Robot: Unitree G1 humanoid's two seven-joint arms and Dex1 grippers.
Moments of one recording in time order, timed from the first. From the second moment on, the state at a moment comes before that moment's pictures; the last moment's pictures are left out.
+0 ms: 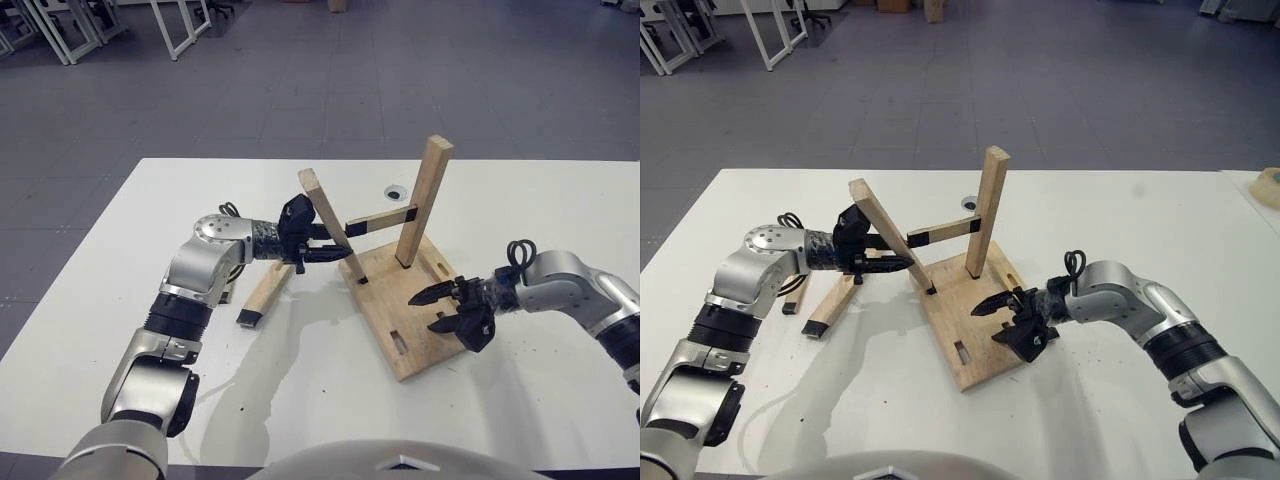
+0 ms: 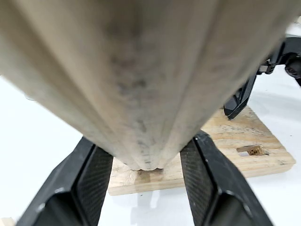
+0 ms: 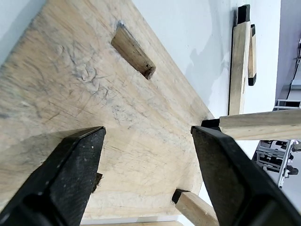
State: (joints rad) left arm -0.53 0.51 -0.23 0.17 -0.33 0.45 -1.12; right arm -0.47 -0.90 0.56 0.25 -0.27 -0.96 0.97
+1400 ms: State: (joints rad) left arm -0.51 0.45 -0.26 0.09 -0.36 0.61 -0.95; right arm -0.63 -0.38 0.25 0.02 -0.19 0.03 0.56
